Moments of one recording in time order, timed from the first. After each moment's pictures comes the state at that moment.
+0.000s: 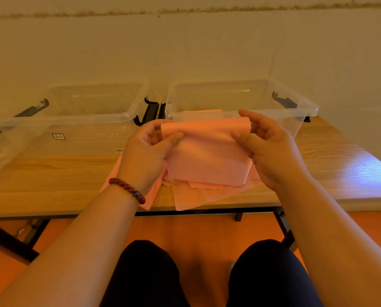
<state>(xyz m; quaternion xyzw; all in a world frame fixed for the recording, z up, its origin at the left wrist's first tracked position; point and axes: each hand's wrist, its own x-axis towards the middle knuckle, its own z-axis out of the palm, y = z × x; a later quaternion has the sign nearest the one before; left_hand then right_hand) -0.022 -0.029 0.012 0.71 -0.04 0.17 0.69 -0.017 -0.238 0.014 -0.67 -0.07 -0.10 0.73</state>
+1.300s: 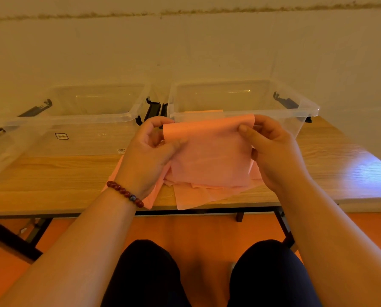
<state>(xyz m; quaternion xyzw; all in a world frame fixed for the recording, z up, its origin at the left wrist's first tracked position) -0.037 -0.028 0.018 0.69 -0.08 0.14 0.71 -0.025 -0.234 0.017 -0.69 -0.04 -0.13 0.71</state>
